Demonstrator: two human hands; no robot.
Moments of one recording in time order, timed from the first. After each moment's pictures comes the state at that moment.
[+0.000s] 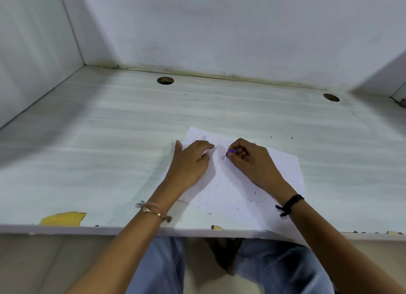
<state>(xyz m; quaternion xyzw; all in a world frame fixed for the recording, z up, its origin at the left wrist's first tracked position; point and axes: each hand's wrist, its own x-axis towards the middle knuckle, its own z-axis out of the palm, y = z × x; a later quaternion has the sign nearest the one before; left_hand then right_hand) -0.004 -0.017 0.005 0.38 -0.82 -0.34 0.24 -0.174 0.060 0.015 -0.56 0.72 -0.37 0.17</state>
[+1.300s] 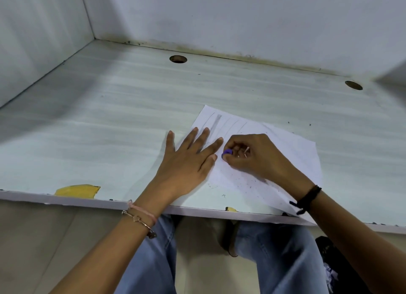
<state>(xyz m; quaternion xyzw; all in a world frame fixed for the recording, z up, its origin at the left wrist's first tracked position) 0.042 0.001 -0.015 0.38 -0.92 -0.10 0.03 -0.132 0.071 0.035 -0.67 0.68 -0.25 0.18</state>
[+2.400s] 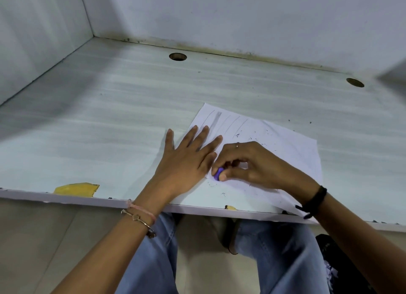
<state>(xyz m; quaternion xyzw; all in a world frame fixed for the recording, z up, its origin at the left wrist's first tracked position) 0.042 0.000 -0.016 0.38 -0.92 -0.09 0.03 -0.132 0.079 0.035 -0.77 0.54 -0.19 0.28</state>
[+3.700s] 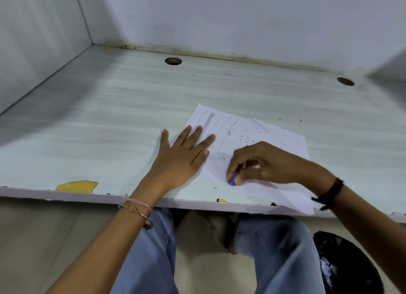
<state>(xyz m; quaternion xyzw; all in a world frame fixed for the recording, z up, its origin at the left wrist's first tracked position) 0.044 0.002 -0.011 0.38 -0.92 -0.12 0.04 -0.161 0.099 0.052 -0.74 0.54 -0.16 0.37</state>
